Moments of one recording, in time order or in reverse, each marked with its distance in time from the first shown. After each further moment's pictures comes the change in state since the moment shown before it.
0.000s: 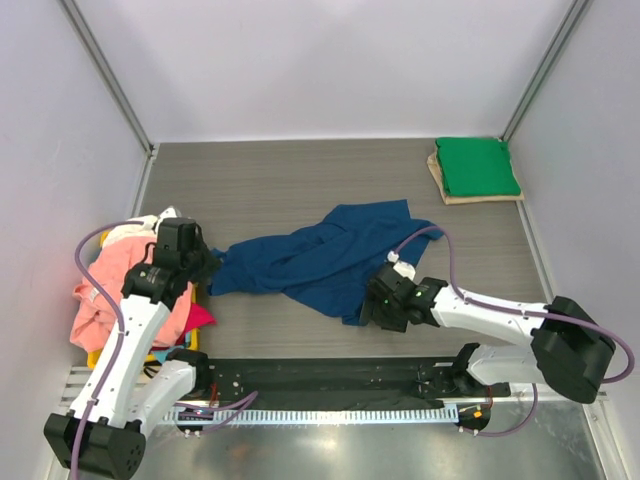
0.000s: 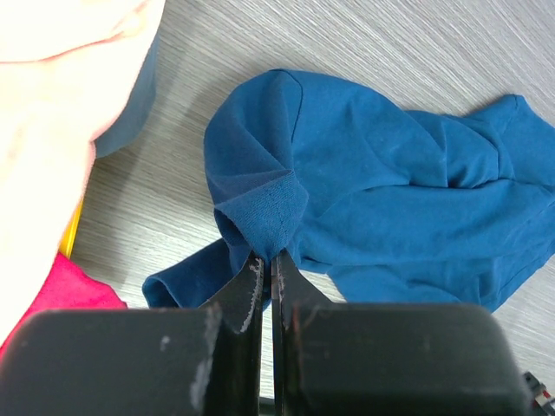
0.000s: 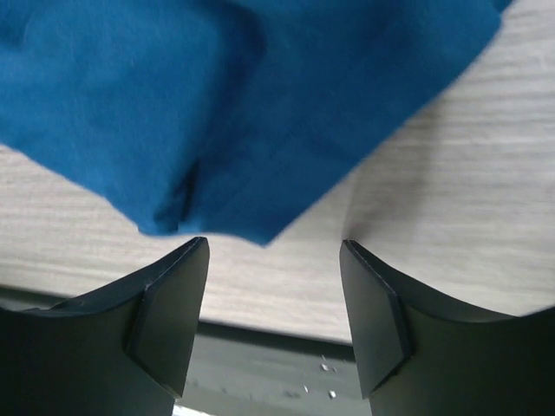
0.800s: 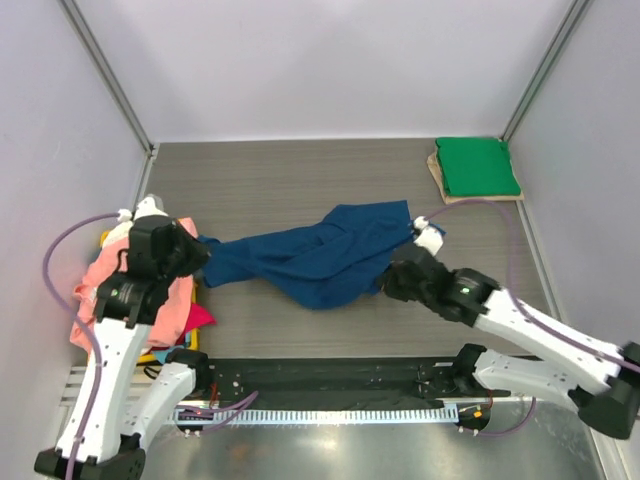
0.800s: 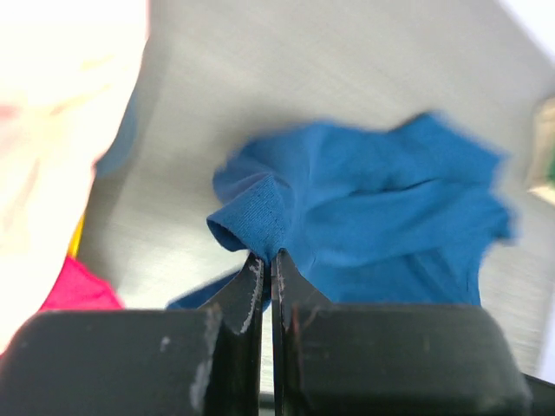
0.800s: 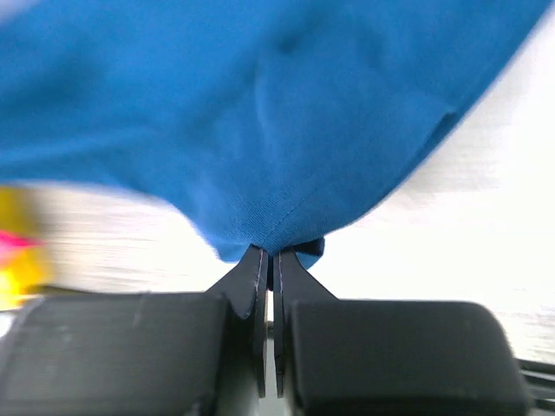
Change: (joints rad) left arm 0.000 -0.077 0.136 -0.086 0.009 0.043; right arm 0.000 -0.211 0.182 -0.158 0.195 -0.038
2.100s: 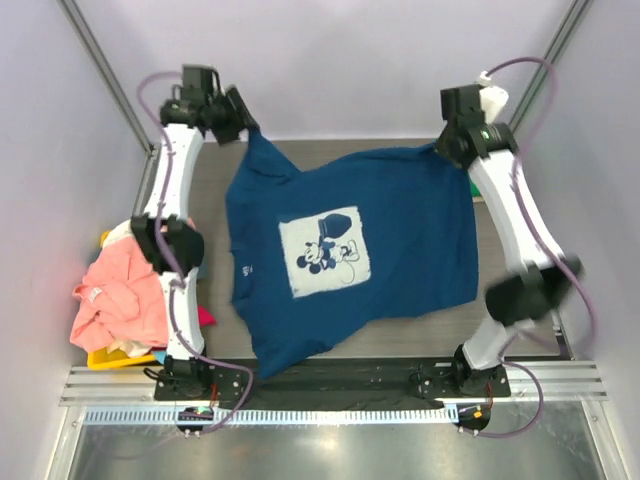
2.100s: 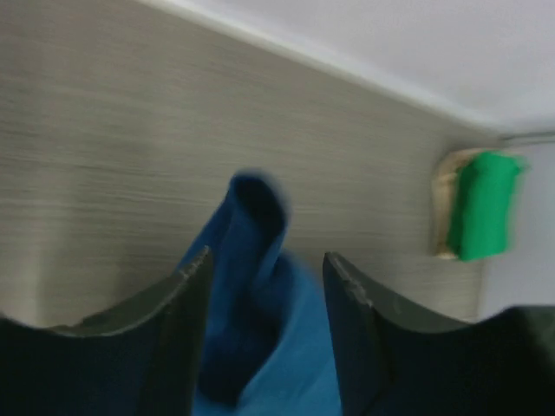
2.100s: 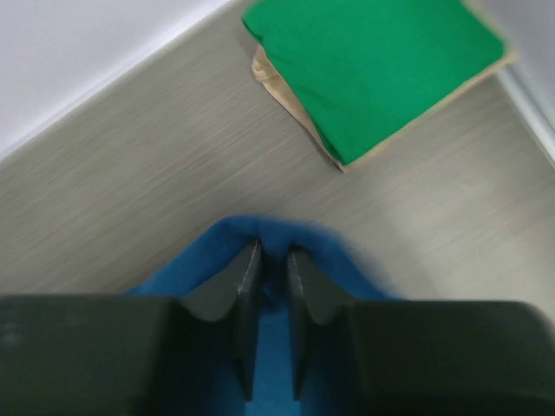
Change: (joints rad) left arm 0.076 1.299 1.485 -0.122 0.320 0.168; right arm -0.607 0.558 1.082 -0.252 0.256 -0.454
